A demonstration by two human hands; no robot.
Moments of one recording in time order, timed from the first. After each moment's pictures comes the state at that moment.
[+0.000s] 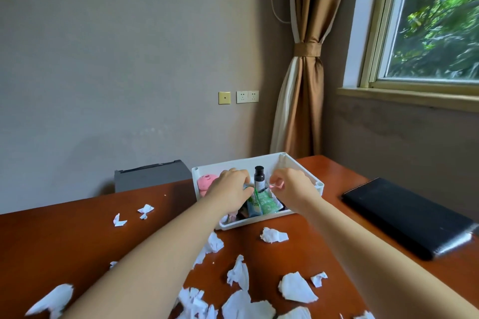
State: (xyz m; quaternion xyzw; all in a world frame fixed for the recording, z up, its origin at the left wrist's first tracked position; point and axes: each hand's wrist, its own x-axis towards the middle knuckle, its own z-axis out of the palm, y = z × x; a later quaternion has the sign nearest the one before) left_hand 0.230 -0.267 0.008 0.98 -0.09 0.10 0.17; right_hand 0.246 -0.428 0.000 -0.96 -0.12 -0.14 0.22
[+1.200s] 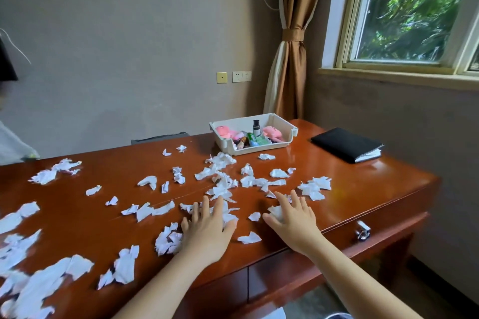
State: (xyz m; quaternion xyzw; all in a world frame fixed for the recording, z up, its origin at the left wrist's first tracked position) left_hand -0.086 -0.223 -0.077 0.99 0.02 -0.03 0.14; right_hand -0.065 -0.411 -0.077 -0.98 -0.03 0.00 0.21
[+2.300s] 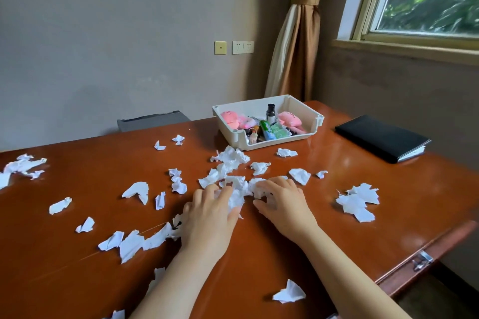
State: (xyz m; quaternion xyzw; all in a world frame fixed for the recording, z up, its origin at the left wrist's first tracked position) left_hand 0.001 -0.191 -0.075 0.99 -0.02 0.12 0.10; right_hand 0.040 -0.353 -0.084 -0.96 -0.14 -0.11 0.22
